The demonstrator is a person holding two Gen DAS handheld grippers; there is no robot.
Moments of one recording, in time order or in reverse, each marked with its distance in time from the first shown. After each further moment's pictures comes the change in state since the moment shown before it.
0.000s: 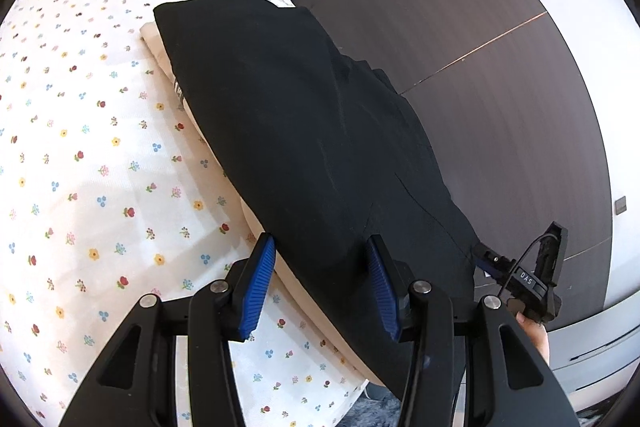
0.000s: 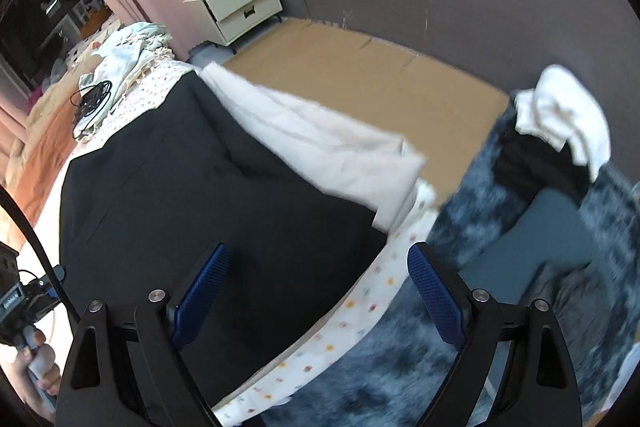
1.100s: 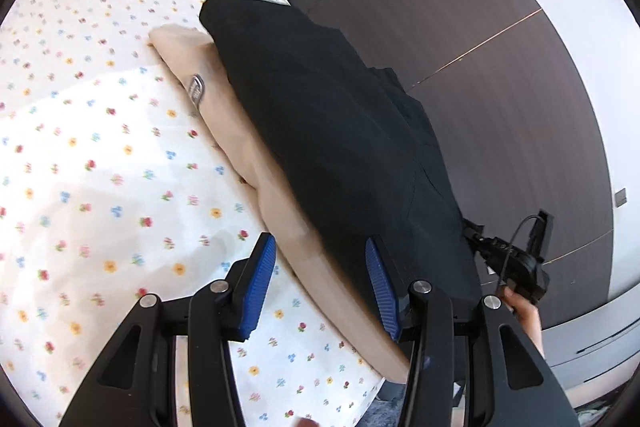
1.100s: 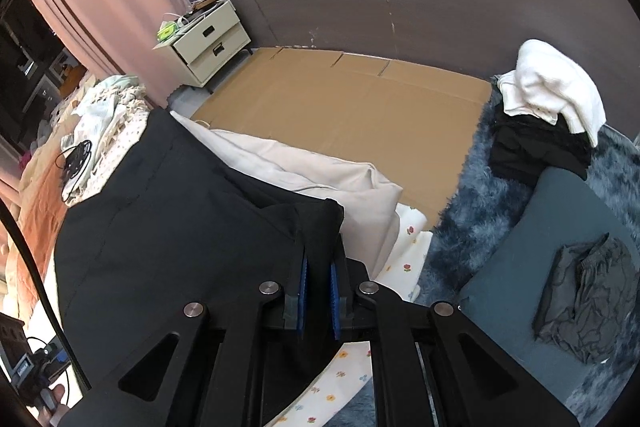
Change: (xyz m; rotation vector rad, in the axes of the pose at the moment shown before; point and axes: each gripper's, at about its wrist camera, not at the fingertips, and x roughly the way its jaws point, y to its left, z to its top) left arm -0.016 0.009 -0.008 0.031 -0.012 0.010; right arm 0.009 -0.017 0.018 0.167 -0.119 -0.026
